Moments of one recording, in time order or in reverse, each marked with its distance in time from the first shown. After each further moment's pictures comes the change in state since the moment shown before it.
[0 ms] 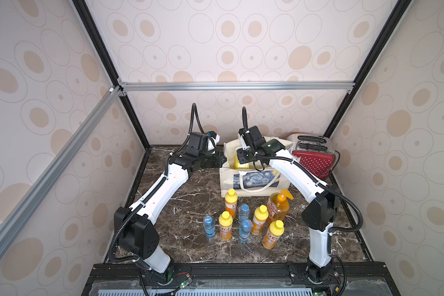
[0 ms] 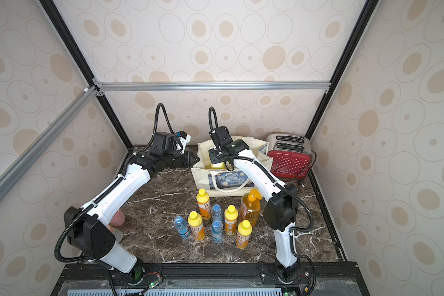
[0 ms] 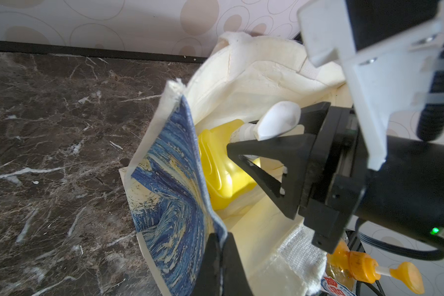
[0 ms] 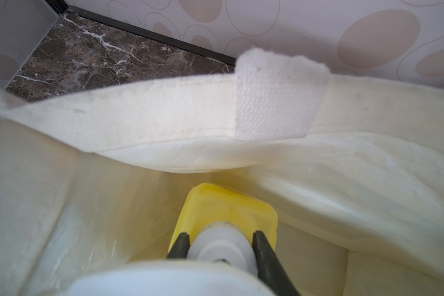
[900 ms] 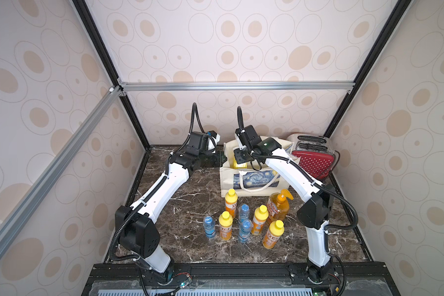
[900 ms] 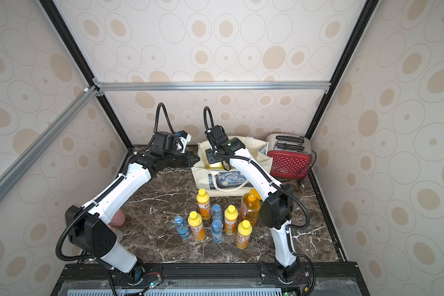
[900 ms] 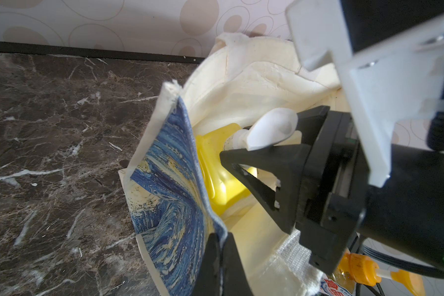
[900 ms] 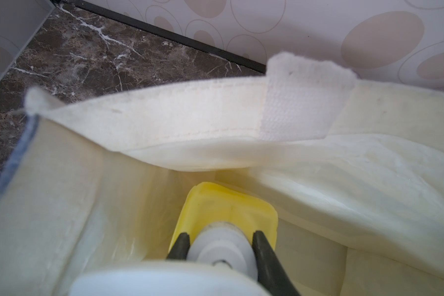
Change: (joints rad) left arm 0.000 0.011 0.010 0.000 0.000 0.000; right arm 0.035 0.056 0.124 -0.085 0.029 0.011
